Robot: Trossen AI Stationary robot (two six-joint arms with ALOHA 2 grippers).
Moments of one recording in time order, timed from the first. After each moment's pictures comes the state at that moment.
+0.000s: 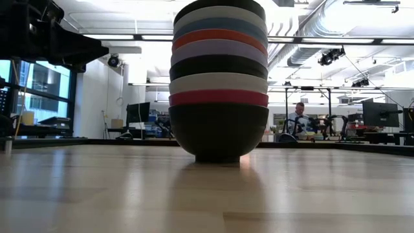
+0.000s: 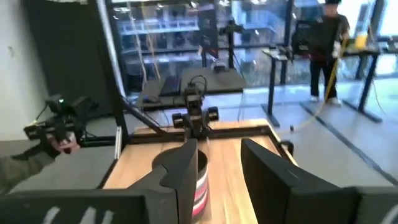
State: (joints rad) left arm 0.07 0.01 0.01 0.03 -0.17 0.08; right arm 0.43 0.57 1.72 -1.23 0.43 0.09
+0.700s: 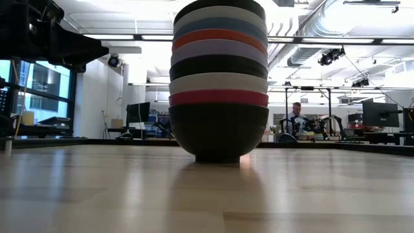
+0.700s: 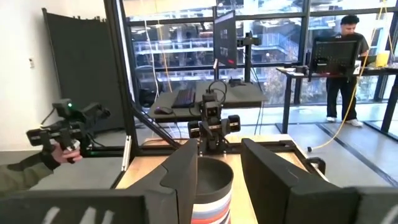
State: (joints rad) left arm 0.07 0.01 0.01 0.03 -0.17 0.08; right arm 0.28 0.36 1.09 -0.68 0.23 0.03
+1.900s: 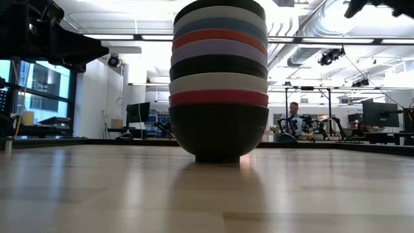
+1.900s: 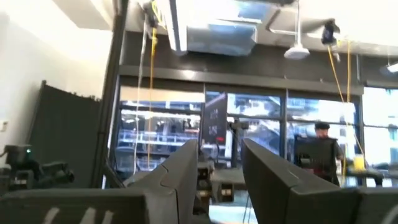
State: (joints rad) left arm 0.07 0.01 0.01 0.03 -0.17 0.08; right arm 0.28 0.36 0.15 0.75 0.22 -0.25
